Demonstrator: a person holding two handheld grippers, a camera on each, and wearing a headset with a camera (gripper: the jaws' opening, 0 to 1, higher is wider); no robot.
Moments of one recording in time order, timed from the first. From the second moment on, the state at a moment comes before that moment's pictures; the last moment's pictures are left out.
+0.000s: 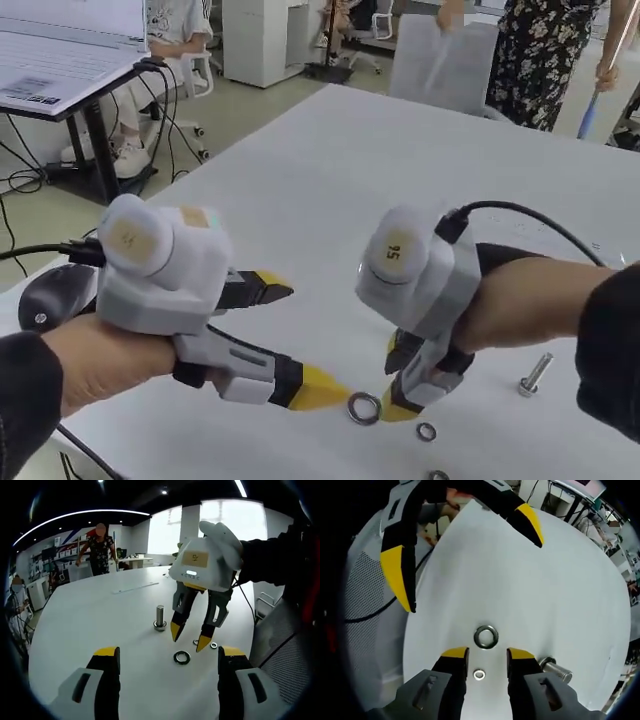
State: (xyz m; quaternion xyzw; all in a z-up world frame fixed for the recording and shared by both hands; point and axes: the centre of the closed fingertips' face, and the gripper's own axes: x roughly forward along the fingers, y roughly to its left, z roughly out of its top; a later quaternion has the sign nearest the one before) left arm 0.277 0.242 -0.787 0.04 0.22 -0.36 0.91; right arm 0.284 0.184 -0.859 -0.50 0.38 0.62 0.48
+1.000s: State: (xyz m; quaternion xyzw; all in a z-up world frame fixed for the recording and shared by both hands) left arm 0.271 0.246 -0.789 0.03 0.22 -0.35 0.91; right arm 0.274 0.192 -0.883 -0.51 0.37 0.62 0.47
